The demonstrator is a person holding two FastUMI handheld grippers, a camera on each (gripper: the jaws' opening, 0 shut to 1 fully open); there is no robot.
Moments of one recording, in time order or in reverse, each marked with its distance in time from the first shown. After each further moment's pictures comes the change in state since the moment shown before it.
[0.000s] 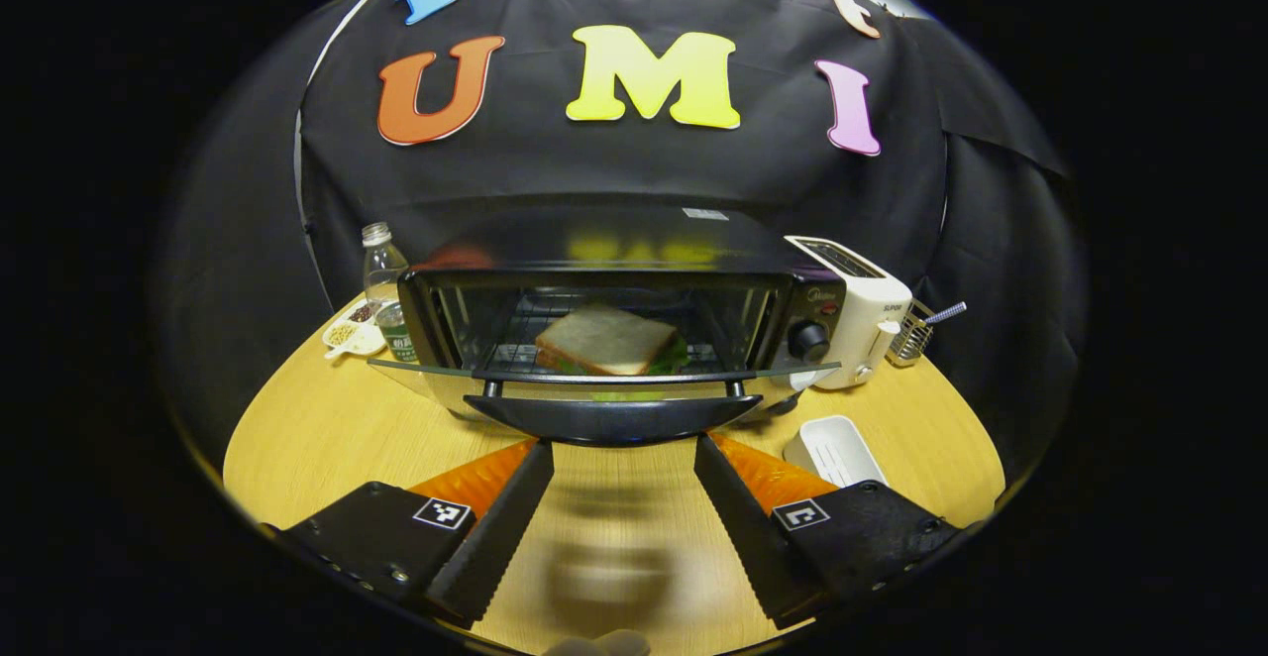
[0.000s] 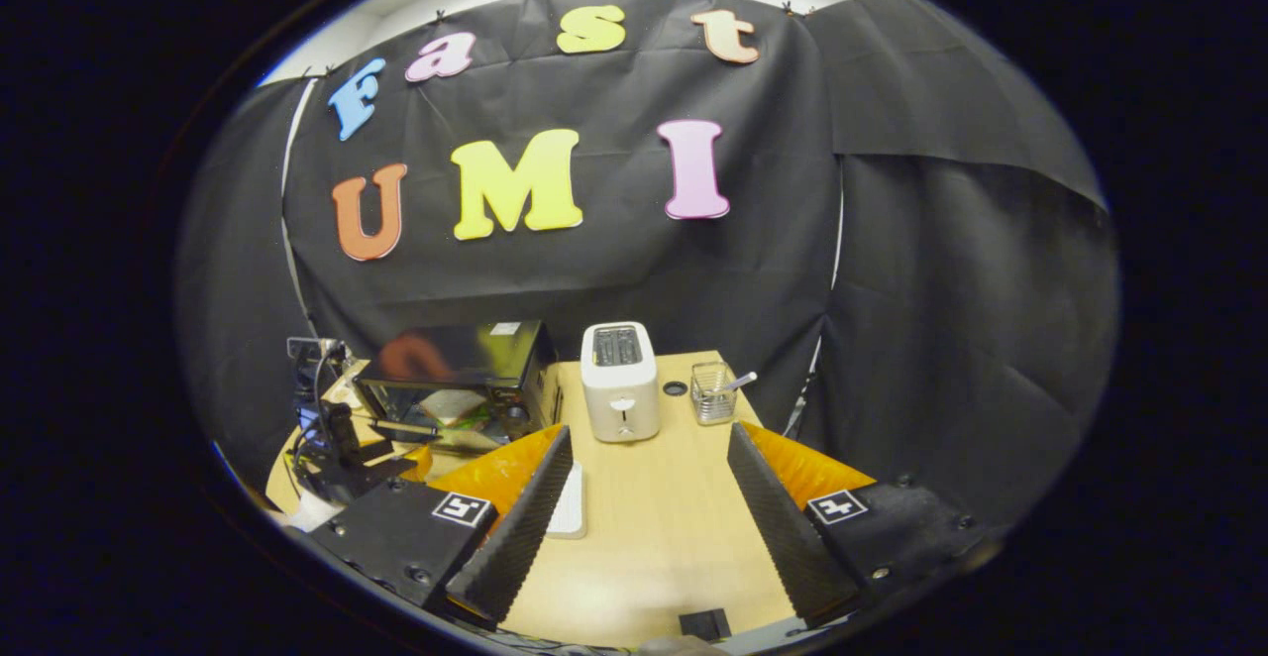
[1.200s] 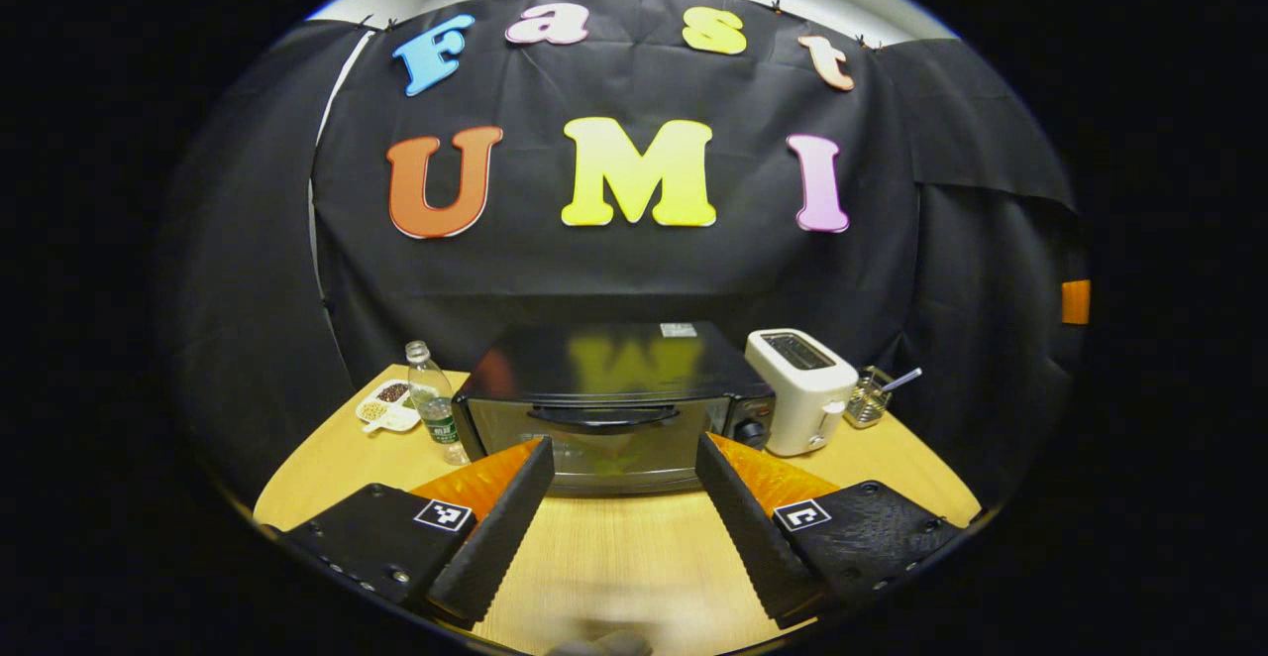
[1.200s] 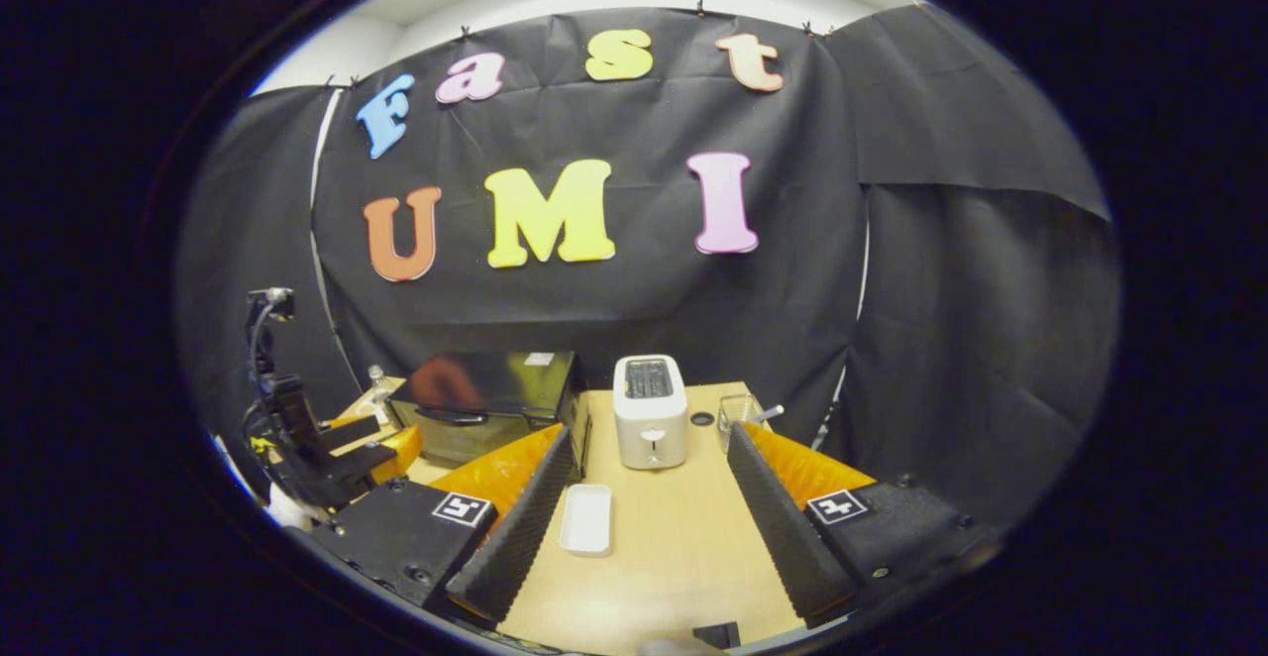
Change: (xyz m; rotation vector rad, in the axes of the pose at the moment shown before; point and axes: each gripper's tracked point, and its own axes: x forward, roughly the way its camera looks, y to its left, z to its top) left arm -0.124 -0.017 0.095 0.018 -0.246 -0.014; right arm -0.021 0.037 0.048 -0.028 -0.127 0.102
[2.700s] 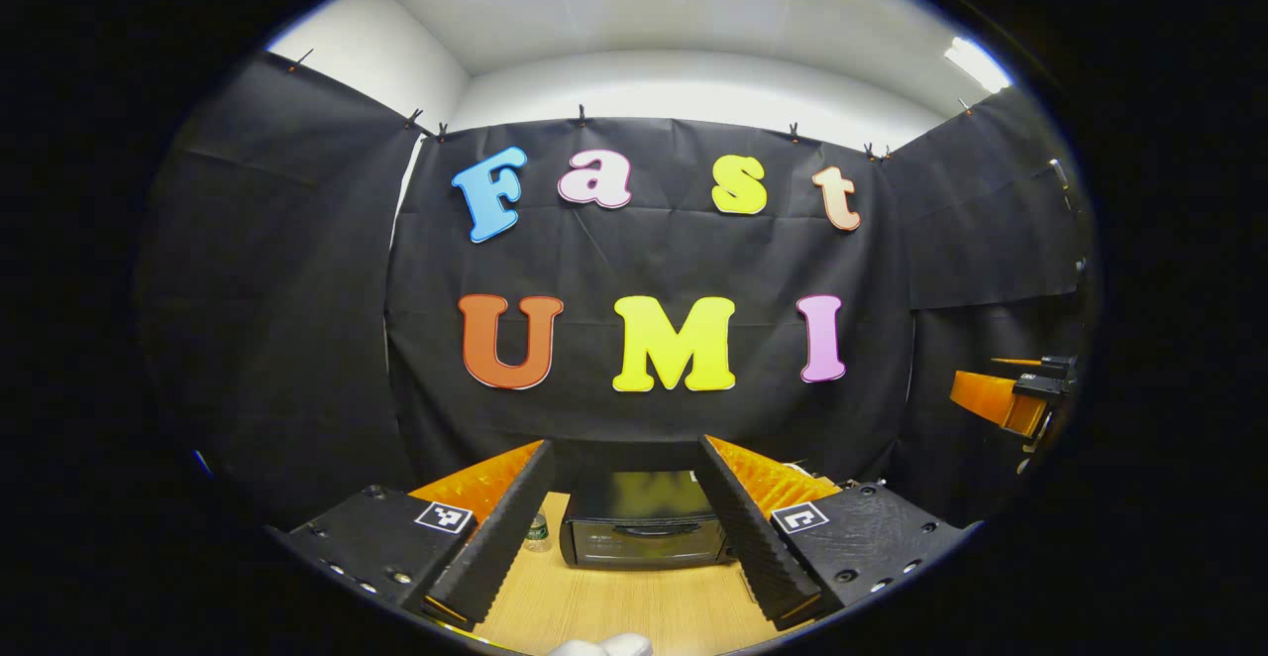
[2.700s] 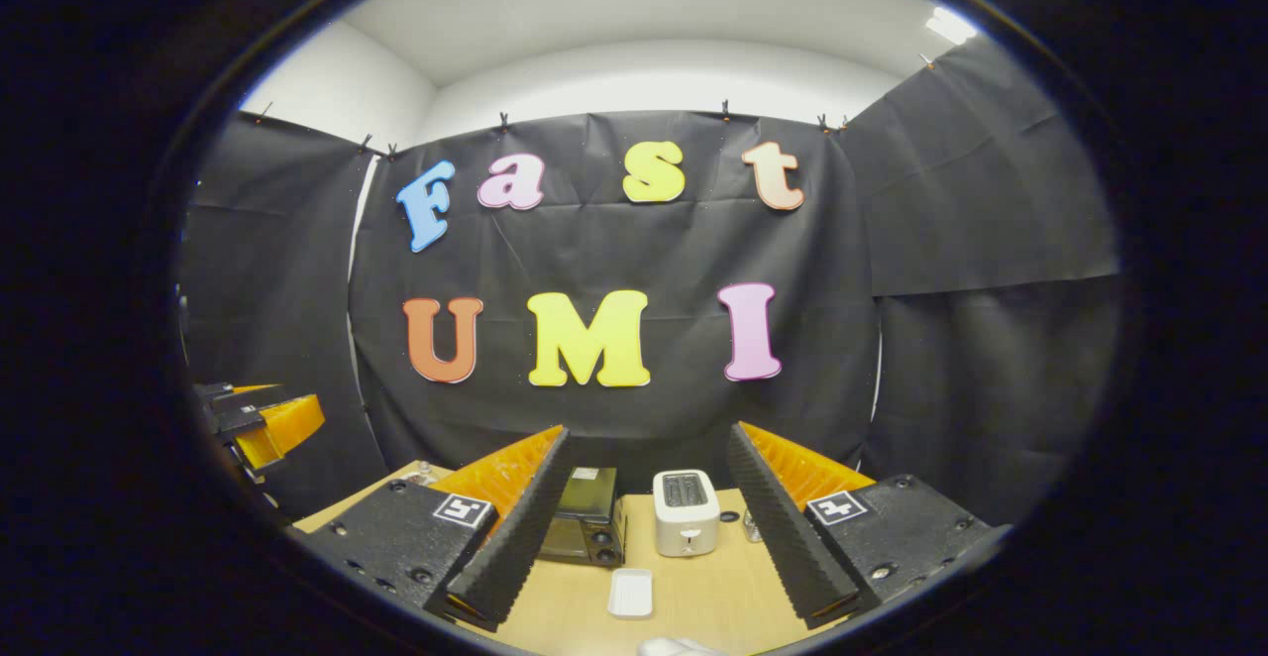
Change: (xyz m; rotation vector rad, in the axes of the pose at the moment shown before) left arm -0.155 0.061 0.172 0.006 -0.319 0.074; right arm -0.071 0.056 0.114 -0.022 -0.301 0.024
